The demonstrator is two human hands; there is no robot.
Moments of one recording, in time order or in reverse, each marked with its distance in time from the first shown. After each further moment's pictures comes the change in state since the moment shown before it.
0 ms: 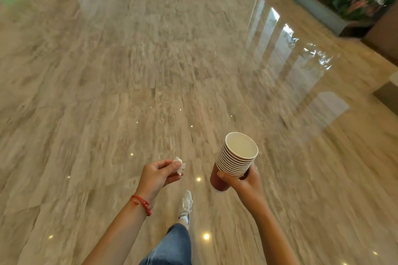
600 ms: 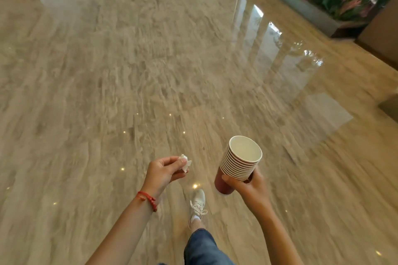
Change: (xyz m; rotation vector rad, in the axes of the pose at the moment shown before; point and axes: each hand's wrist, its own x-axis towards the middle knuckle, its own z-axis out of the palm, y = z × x) left_hand 0.413 0.209 0.146 0.073 -0.116 -0.010; right_hand 0.441 -0.083 0.012 -0.005 0.134 0.019
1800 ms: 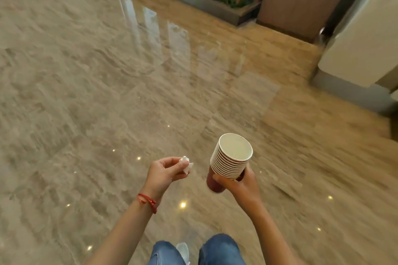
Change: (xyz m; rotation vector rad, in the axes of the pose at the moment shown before) left_hand 0.635 0.322 0.321 0.293 -0.542 -0.090; right_hand 0.650 -0.143 -0.027 0.087 0.538 0.116
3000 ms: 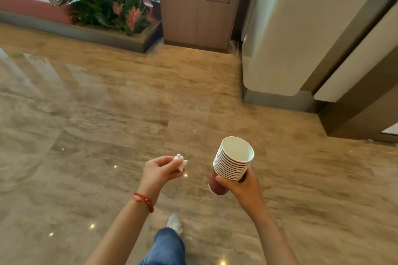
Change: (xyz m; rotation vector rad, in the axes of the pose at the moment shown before) left_hand 0.542 0.217 0.422 0.176 -0.408 -0.042; right_hand 0.564 -0.069 -0.247 0.111 0.511 0.079
